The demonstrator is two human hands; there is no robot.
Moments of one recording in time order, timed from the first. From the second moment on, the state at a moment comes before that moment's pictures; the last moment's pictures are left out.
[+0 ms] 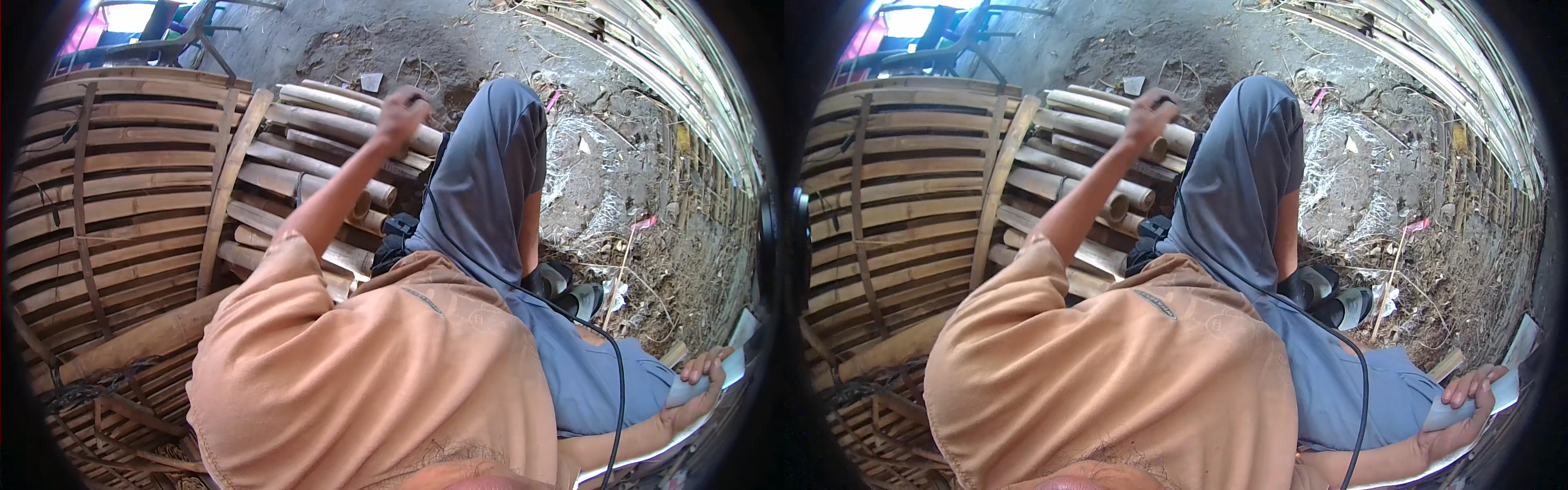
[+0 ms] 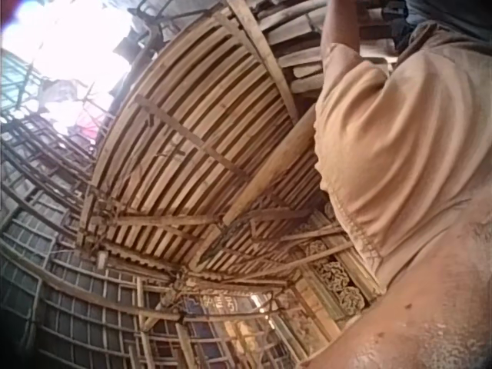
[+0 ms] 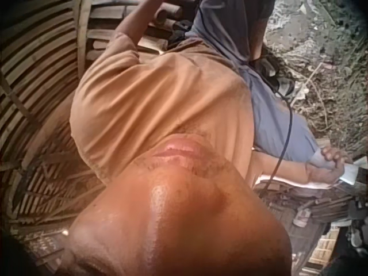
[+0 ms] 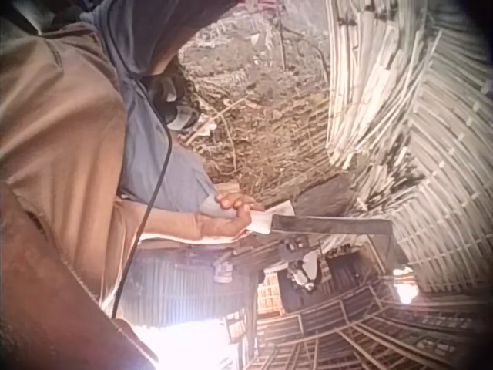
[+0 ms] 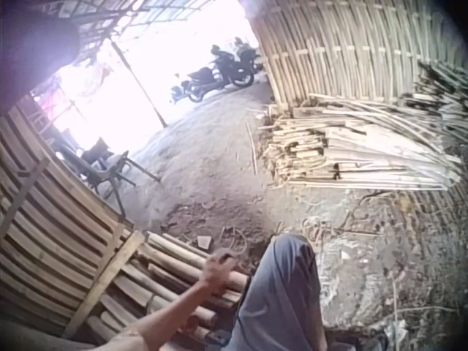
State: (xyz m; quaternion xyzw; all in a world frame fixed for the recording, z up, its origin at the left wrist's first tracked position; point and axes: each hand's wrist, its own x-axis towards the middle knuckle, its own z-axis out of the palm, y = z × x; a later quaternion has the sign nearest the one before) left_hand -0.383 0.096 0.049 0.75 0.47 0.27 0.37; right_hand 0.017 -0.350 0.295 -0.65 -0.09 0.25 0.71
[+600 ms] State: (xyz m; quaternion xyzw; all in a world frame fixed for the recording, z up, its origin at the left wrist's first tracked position) left_hand -0.579 0.004 0.089 0.95 0.25 -0.12 0.18; right_hand 0.039 -0.369 0.282 -0.69 -0.06 0.25 0.68
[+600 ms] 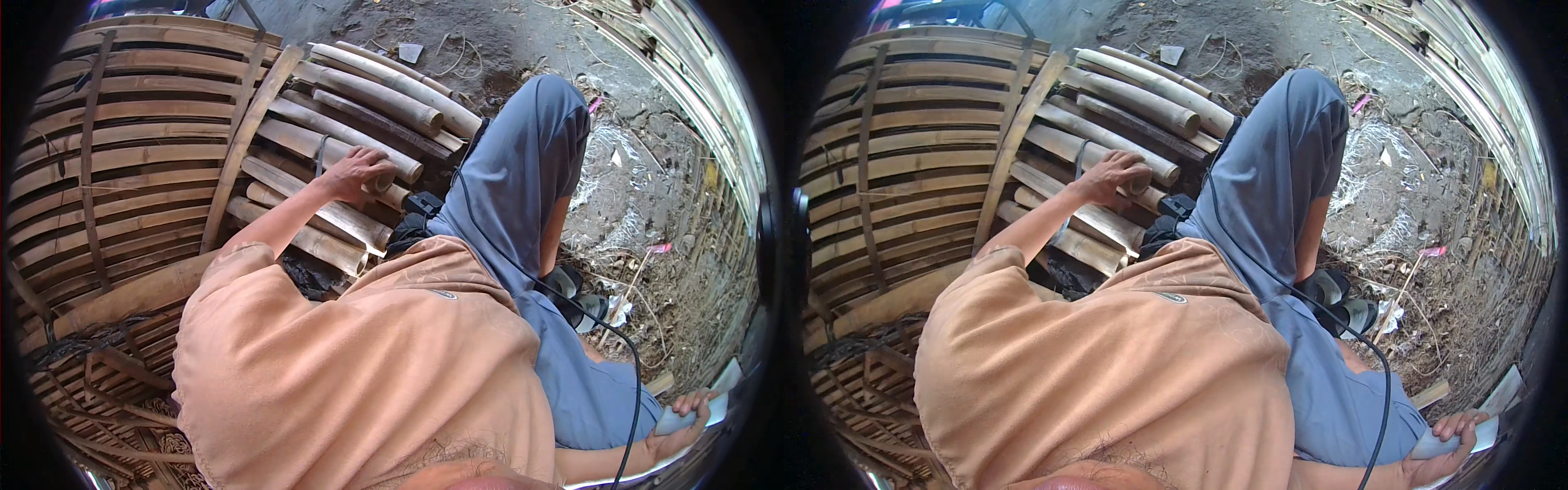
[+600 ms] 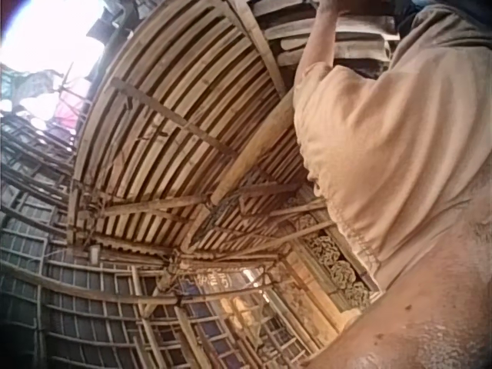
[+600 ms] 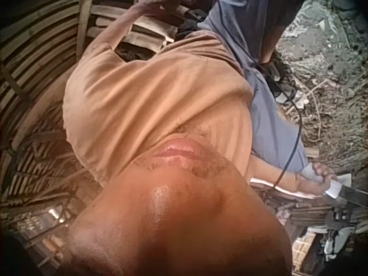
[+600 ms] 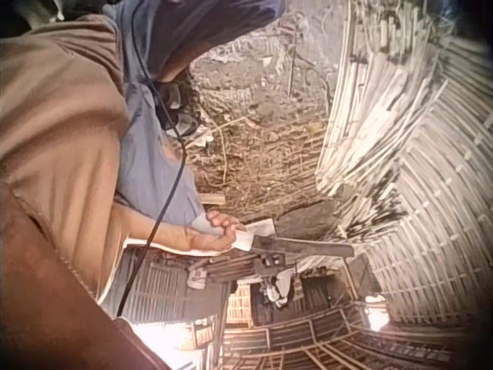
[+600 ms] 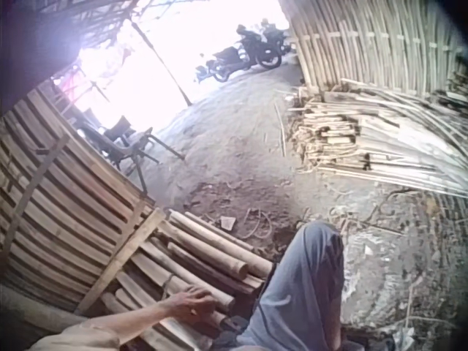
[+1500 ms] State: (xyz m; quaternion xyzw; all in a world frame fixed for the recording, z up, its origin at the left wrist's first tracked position) left_hand -0.236 0.091 0.321 0.62 0.20 0.68 0.33; right_hand -0.005 -0.321 0.283 -0.77 -0.08 0.19 0.60
